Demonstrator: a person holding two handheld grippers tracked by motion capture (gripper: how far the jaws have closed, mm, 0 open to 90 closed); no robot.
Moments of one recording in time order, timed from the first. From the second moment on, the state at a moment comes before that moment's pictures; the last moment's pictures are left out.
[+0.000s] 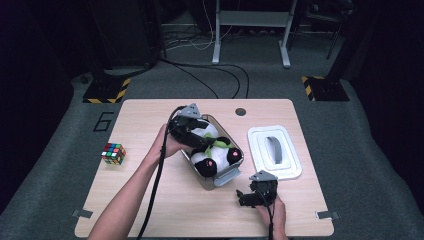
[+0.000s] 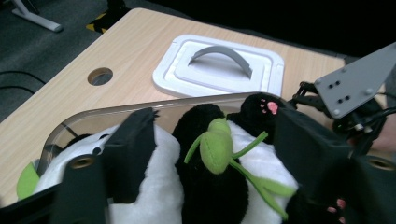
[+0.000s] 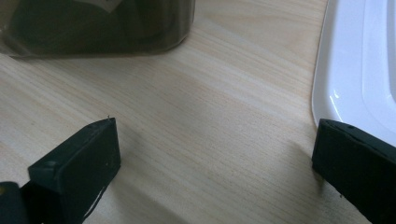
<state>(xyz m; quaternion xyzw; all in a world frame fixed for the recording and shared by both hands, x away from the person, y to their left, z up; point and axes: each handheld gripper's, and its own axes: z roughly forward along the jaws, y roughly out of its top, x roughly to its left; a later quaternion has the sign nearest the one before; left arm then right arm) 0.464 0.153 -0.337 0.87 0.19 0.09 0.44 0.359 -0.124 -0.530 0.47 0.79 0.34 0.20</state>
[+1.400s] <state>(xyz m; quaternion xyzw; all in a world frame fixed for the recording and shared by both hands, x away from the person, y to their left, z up) 0.455 0.150 -0.390 0.89 0.28 0.12 0.35 0.359 -0.124 -0.530 0.47 0.79 0.34 0.20</state>
